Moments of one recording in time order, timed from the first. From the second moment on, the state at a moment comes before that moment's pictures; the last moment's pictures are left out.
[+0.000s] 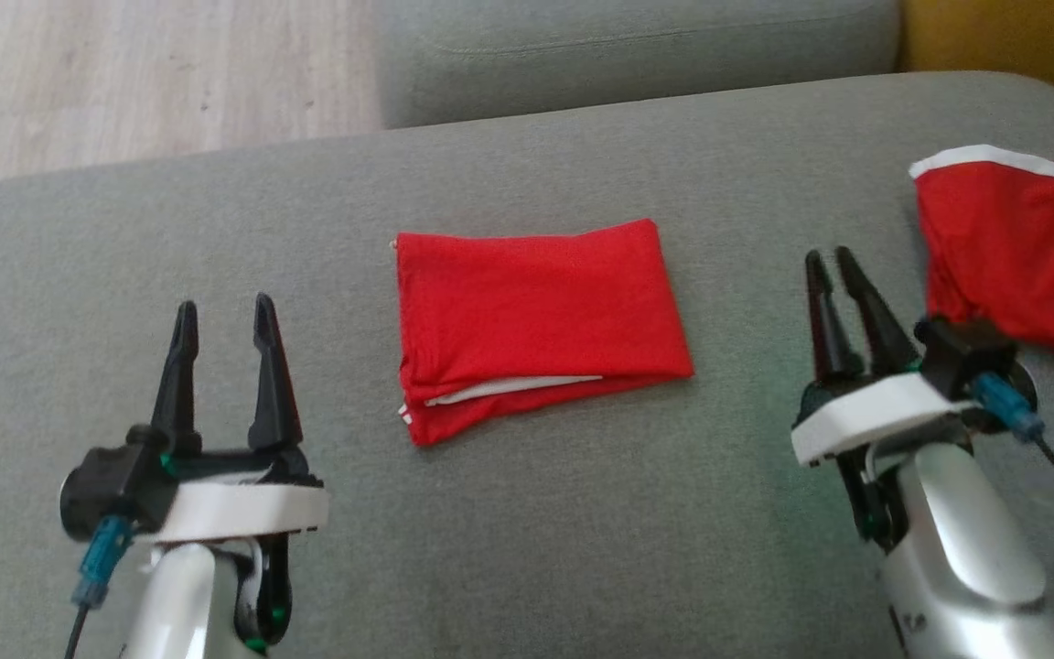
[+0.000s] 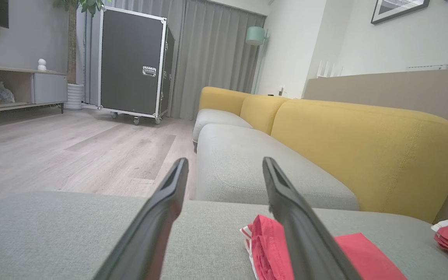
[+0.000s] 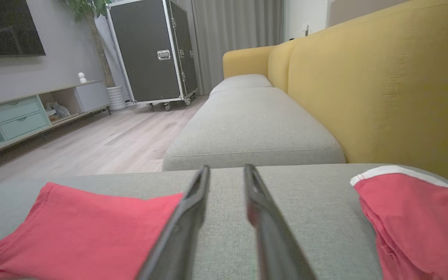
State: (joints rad) left arm -0.17 0.04 -0.07 0.19 -0.26 -0.06 -0.26; right arm -0.35 -0.07 0.12 0.52 0.16 0.13 -0.25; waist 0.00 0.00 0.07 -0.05
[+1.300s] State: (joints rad) left arm -0.17 0.04 -0.13 0.21 -0.27 -0.07 -0.26; right arm -0.43 -0.06 0.08 0.67 0.17 0.13 -0.16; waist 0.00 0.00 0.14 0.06
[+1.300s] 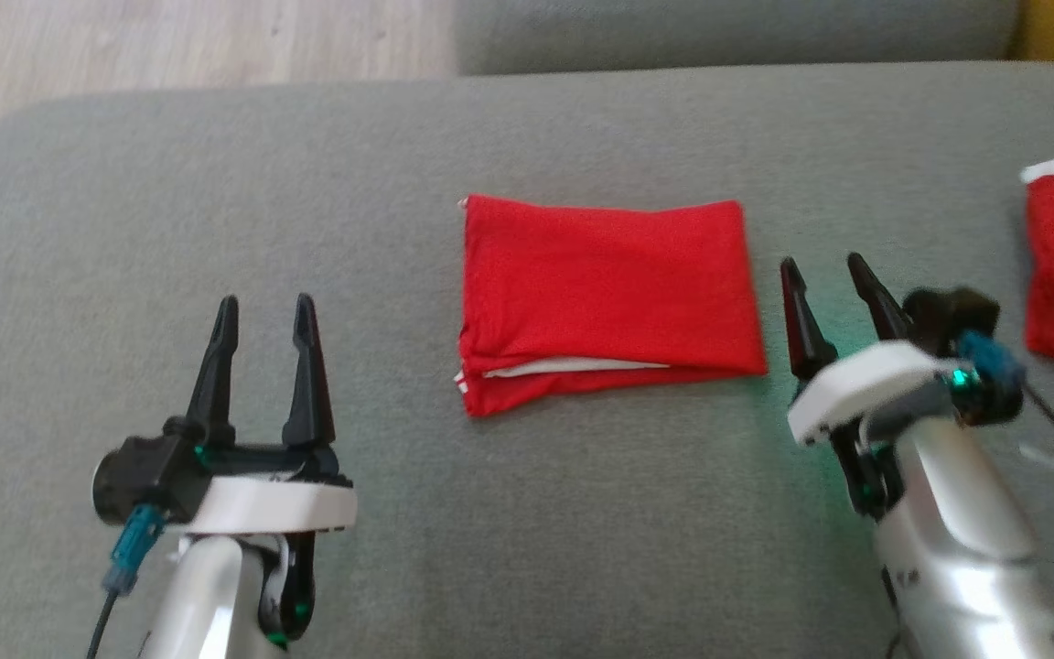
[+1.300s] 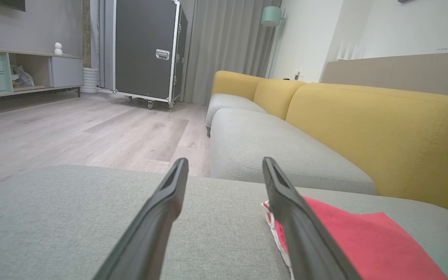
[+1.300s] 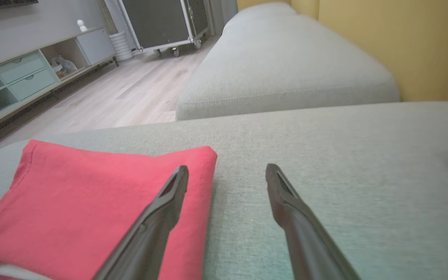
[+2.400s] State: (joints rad) left arm -0.21 0.04 -0.15 0.22 -0.27 -0.08 -0.26; right arm -0.71 -0.09 0.29 1.17 0.09 0.13 -0.24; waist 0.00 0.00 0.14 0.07
